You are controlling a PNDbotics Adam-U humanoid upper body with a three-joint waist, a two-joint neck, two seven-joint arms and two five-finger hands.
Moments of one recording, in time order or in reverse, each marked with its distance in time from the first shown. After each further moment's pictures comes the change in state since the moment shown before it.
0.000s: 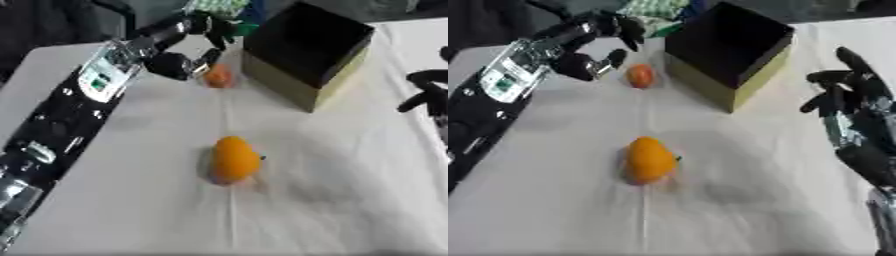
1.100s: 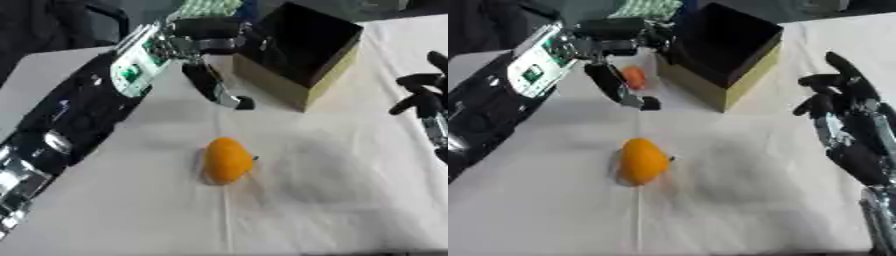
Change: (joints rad) left arm -0.106 -0.017 -0.237 -0.106 -0.319 0.008 -0.008; right arm 0.009 -0.008 0.003 0.014 0.007 0.002 0.003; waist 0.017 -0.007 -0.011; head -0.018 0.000
